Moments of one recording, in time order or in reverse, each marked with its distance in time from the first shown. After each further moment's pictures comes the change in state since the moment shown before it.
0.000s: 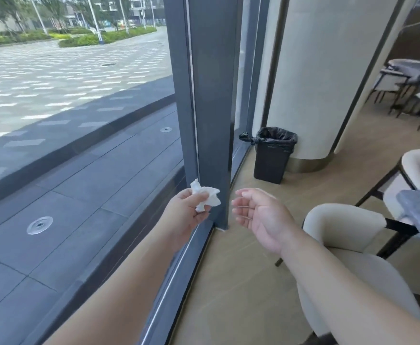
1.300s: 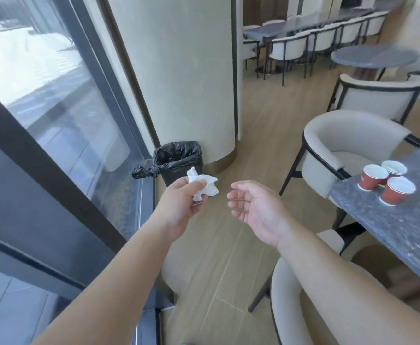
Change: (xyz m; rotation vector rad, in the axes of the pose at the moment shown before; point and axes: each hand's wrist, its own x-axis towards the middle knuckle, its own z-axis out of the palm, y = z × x) left_hand 0.528 0.019 0.327 0.301 -0.479 -0.174; right_hand 0.388 -0.185 -0.289 0.248 0.519 -0.154
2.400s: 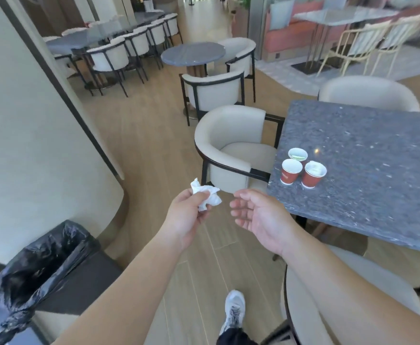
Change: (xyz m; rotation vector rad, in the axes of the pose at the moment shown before) left_hand 0.360 0.012 0.149 0.161 -0.637 -0.291; right_hand 0.232 -0.070 -0.092 0.214 0.707 -0.219
